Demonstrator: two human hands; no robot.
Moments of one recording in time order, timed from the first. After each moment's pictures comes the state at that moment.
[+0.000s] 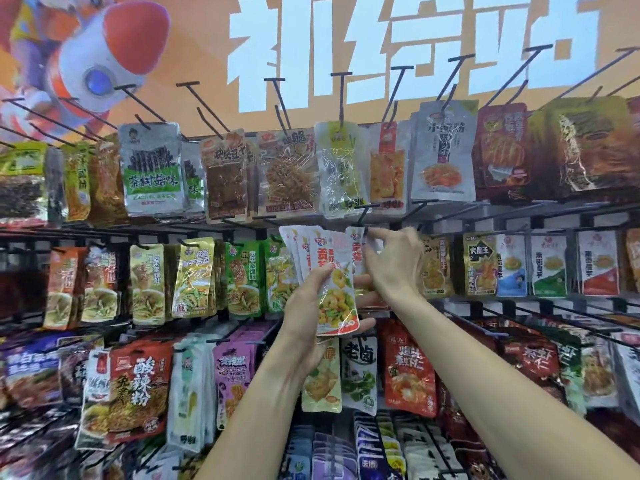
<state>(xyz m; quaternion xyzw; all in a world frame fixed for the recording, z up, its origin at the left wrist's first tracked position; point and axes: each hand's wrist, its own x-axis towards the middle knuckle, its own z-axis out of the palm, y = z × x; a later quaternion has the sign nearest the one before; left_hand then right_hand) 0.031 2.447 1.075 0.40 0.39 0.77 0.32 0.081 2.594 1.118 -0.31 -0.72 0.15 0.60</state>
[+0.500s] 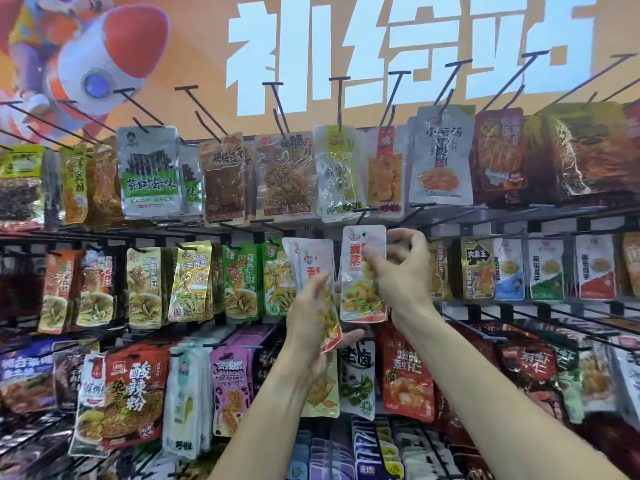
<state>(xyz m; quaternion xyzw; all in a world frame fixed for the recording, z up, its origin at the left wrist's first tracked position) 0.030 2.458 1.066 0.37 0.44 0.77 0.28 0.107 2.565 1.104 -0.14 -0.60 0.46 0.64</state>
